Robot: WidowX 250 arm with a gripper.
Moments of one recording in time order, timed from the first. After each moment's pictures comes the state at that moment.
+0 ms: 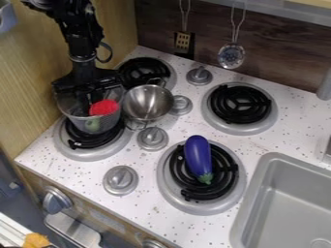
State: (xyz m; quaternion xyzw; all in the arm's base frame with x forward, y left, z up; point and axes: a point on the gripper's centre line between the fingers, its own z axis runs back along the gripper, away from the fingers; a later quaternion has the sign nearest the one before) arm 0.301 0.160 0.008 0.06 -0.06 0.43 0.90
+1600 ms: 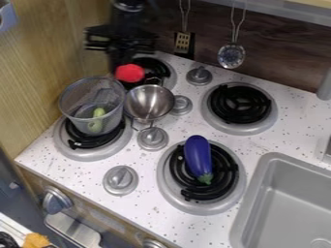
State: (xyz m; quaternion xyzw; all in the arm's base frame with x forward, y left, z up) arm 0.339 0.103 0.079 0.14 -0.06 0.34 0.93
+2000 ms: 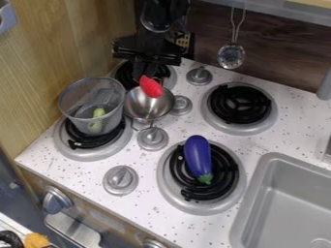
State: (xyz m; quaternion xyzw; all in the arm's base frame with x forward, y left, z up) arm 0.357 0.080 0.065 0.15 -0.14 0.27 0.94
